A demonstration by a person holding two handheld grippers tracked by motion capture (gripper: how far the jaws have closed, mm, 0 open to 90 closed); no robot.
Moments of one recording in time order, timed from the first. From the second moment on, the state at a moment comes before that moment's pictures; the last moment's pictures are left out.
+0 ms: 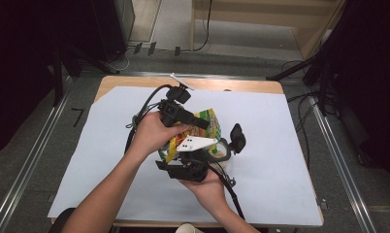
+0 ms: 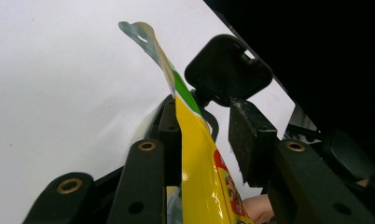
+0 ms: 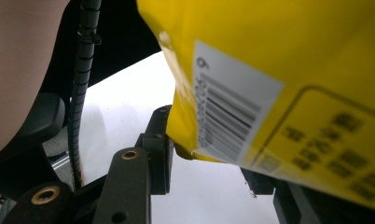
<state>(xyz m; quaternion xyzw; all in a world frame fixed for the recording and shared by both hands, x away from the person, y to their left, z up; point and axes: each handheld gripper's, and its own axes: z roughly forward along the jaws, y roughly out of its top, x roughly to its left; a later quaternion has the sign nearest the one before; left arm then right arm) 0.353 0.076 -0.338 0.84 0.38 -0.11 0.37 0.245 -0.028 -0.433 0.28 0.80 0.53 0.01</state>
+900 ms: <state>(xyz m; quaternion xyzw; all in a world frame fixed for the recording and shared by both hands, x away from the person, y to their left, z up) 0.359 0.077 -0.340 0.84 0.38 -0.11 0.37 0.253 -0.026 -0.432 0.27 0.81 0.52 0.01</state>
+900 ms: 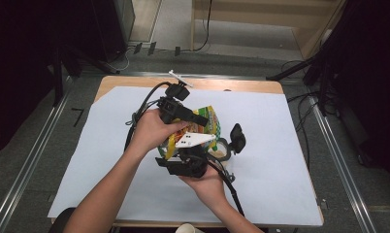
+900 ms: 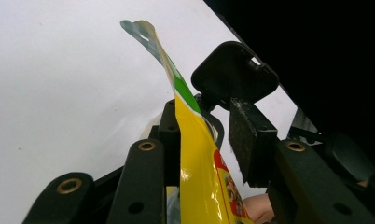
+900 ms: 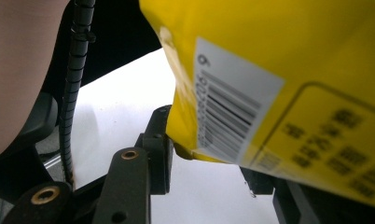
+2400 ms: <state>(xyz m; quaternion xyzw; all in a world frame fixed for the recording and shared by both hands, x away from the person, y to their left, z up) 0.357 0.074 -0.343 0.84 0.38 -0.12 0.37 0.250 -0.028 -0.434 0.28 0.81 0.52 0.01</state>
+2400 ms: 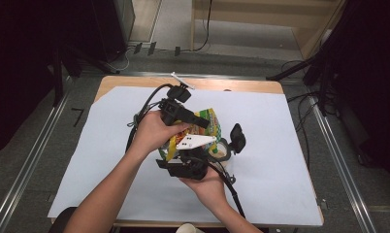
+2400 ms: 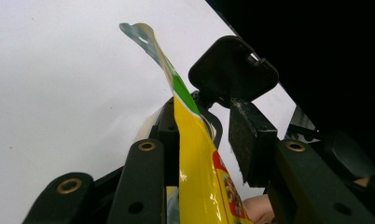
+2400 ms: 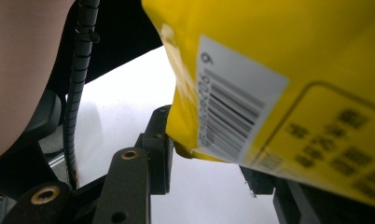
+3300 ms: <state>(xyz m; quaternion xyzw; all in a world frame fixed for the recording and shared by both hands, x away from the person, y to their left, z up) 0.355 0.072 -0.341 0.84 0.37 -0.11 0.37 0.247 -0.028 -0.434 0.28 0.80 0.53 0.00</state>
